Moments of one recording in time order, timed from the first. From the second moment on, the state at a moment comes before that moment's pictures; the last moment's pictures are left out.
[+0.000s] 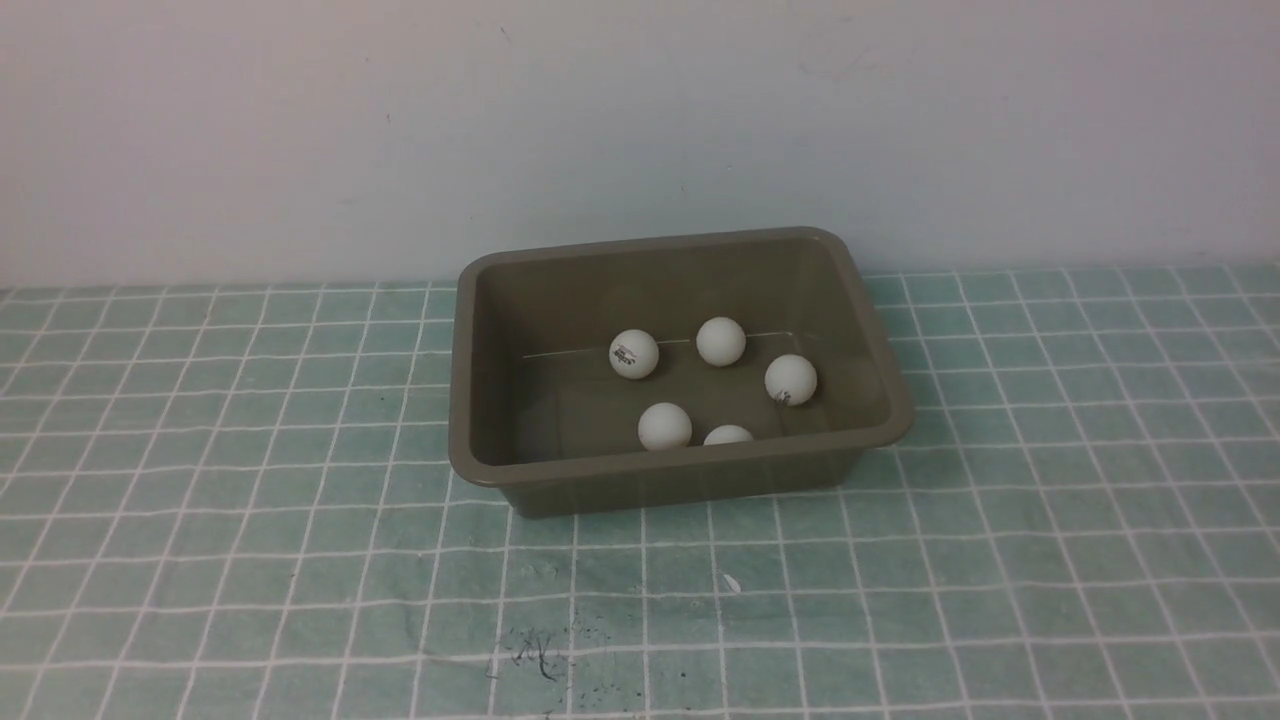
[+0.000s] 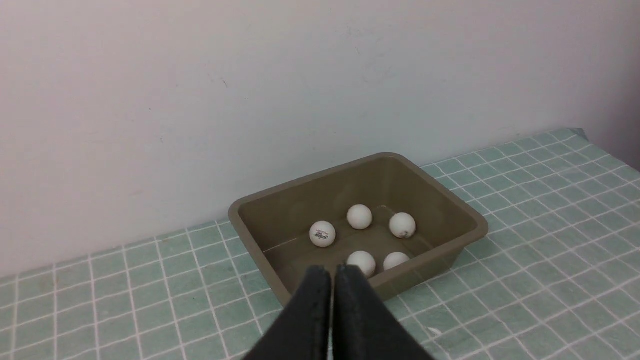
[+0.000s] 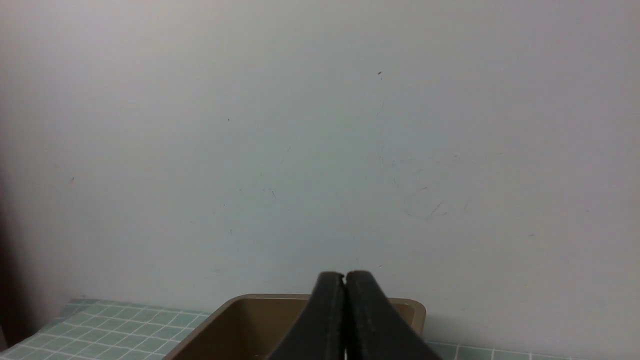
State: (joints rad) right arm 0.46 -0.01 -0.38 -0.25 0.40 0.43; left arm -0.18 0.38 -0.97 -0.28 0.91 0.18
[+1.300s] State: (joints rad) right arm 0.46 -0.01 -0.38 -0.25 0.40 0.43; left arm 0.00 -0.01 0.03 -0.08 0.37 0.16
